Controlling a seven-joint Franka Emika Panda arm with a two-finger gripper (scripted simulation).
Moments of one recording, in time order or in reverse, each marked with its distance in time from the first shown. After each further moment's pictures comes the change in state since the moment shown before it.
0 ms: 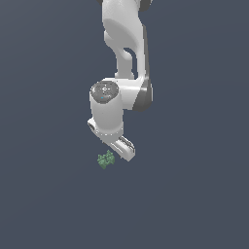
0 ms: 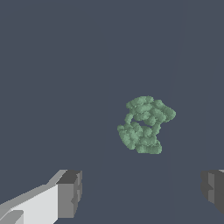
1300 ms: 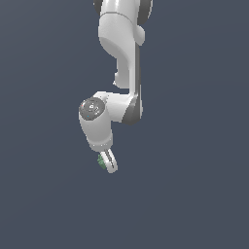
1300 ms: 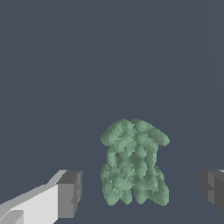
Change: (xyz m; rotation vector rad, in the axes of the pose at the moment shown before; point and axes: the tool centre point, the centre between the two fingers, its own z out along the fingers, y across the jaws) arm 0.030 0.023 0.045 -0.014 -0.013 0.370
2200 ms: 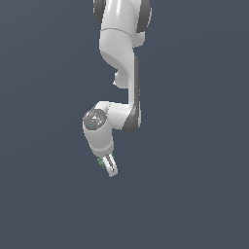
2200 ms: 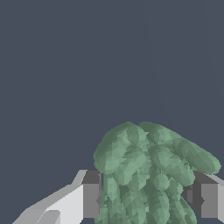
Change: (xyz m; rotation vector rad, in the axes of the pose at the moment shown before) arm 0.000 0.000 0.042 -0.001 -0.001 0.004
